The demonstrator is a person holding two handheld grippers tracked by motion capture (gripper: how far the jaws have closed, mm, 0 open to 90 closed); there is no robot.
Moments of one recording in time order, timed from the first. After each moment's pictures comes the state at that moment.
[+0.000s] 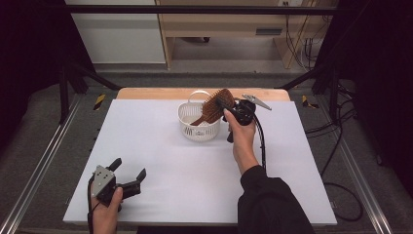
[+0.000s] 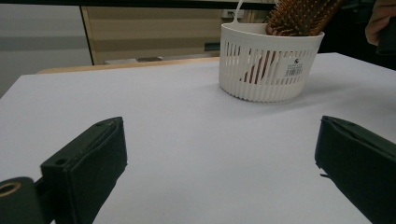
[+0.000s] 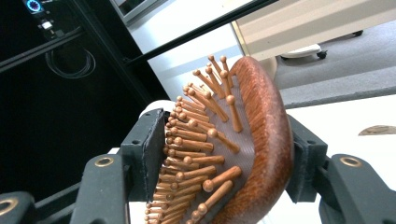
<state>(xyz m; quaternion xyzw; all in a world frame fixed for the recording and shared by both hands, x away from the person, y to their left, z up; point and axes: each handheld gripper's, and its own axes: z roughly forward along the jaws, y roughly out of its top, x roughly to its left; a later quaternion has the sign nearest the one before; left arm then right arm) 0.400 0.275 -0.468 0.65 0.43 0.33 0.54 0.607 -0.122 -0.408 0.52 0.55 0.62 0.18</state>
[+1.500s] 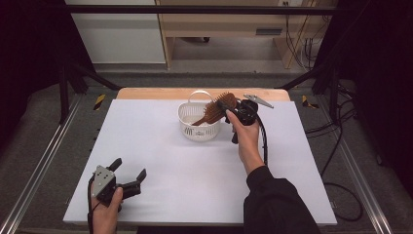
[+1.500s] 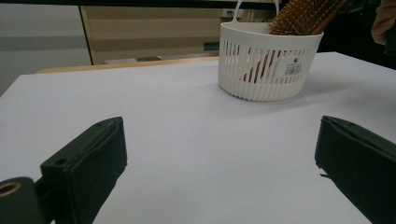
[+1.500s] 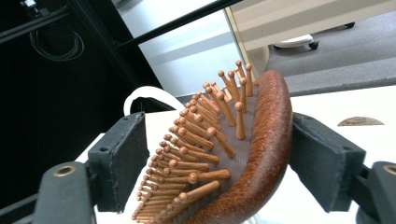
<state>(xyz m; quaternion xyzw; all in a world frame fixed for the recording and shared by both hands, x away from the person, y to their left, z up) 0.400 0.276 -0.469 0.65 0.43 0.33 0.54 0.607 -0.131 -0.407 0.53 0.58 0.60 0.18</state>
